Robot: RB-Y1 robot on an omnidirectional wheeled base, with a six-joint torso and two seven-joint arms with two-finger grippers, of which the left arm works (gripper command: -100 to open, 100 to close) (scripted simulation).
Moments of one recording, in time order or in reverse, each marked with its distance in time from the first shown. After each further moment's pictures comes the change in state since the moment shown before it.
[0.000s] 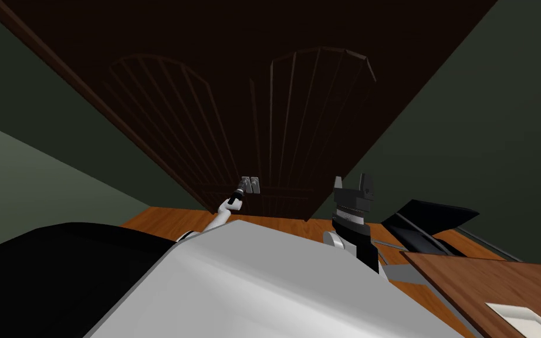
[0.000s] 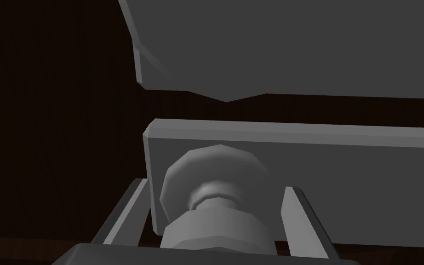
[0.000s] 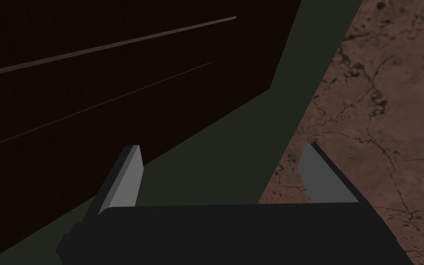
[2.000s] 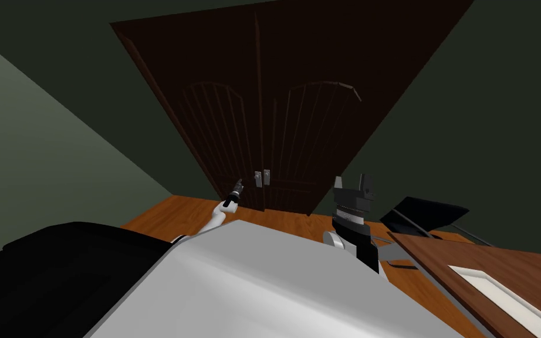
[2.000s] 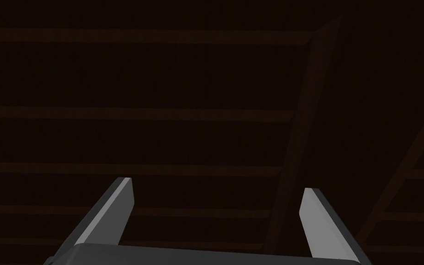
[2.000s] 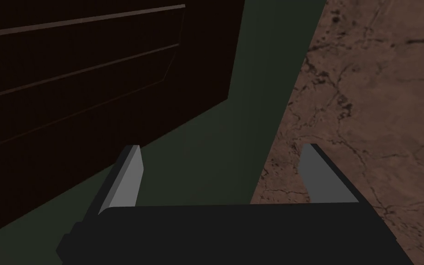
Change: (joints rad) arm 0.055 0.045 0.015 0.003 0.006 0.003 0.016
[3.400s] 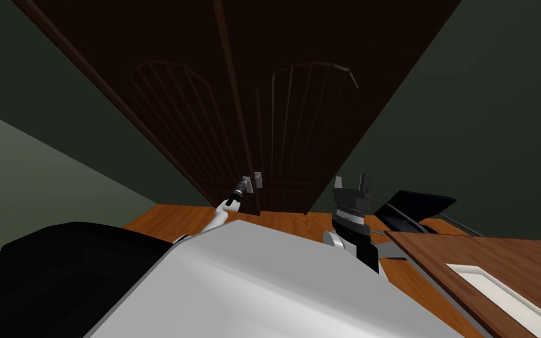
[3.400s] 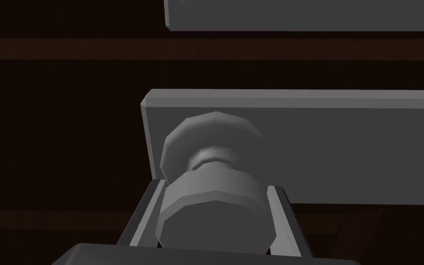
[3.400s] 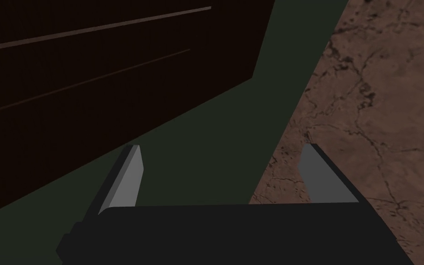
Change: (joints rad) arm -0.004 -0.022 -0.028 -0.059 -0.006 0.011 0.000
